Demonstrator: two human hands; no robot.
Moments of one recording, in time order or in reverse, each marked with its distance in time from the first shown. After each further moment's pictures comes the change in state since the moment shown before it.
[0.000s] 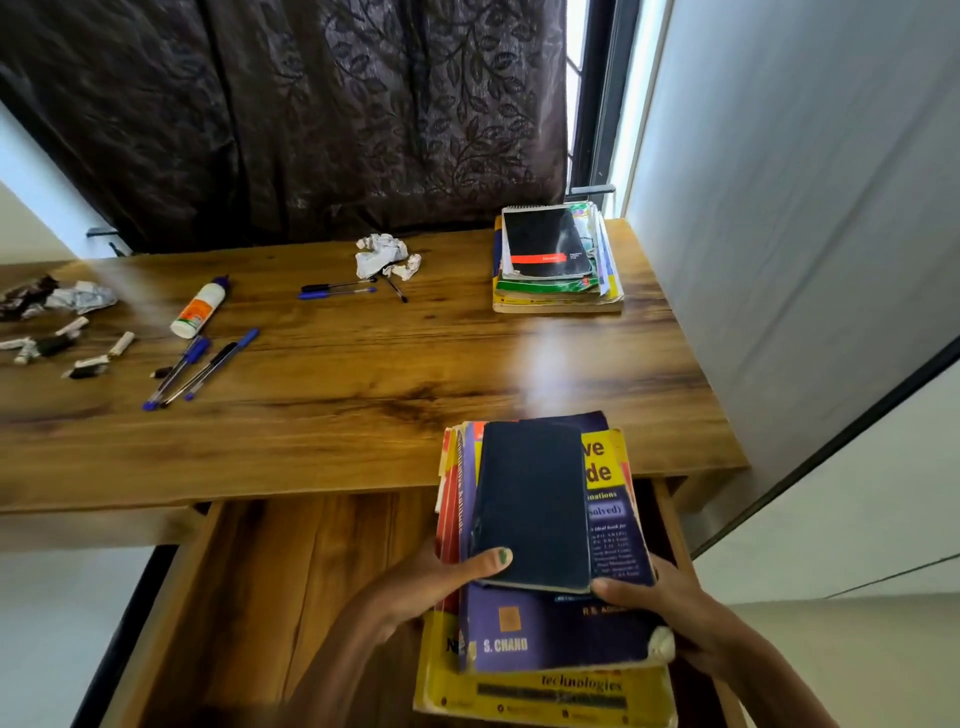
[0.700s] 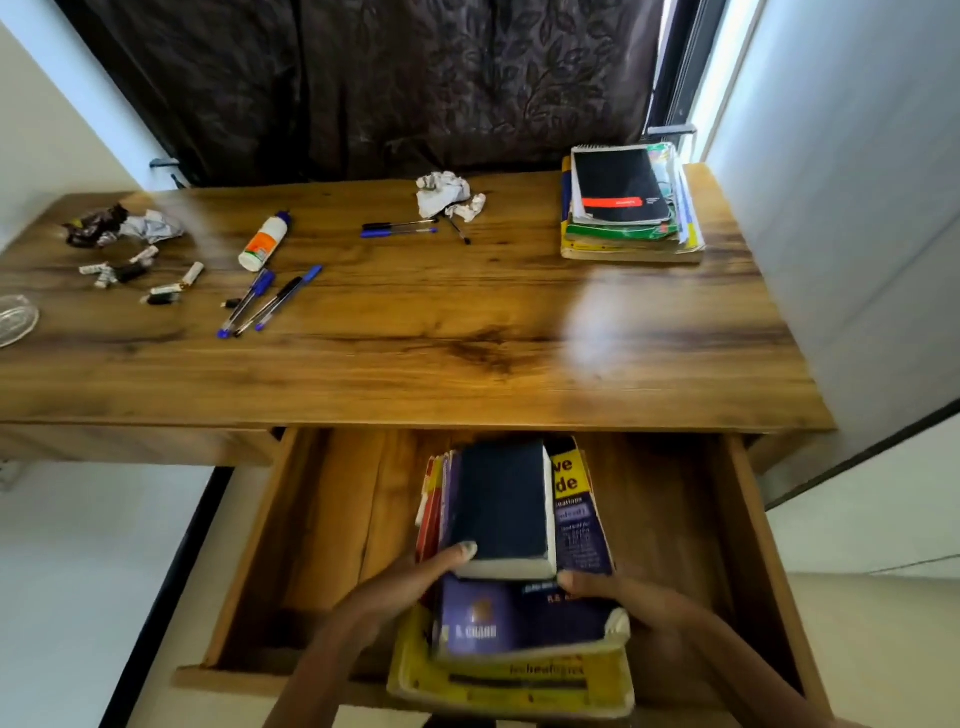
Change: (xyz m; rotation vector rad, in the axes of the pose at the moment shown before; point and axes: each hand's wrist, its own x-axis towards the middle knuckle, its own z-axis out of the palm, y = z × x) left_hand -0.001 -0.137 -0.043 -0.368 0.013 -0.182; right_hand 0.053 0.067 0.069 0.004 -0.121 0.248
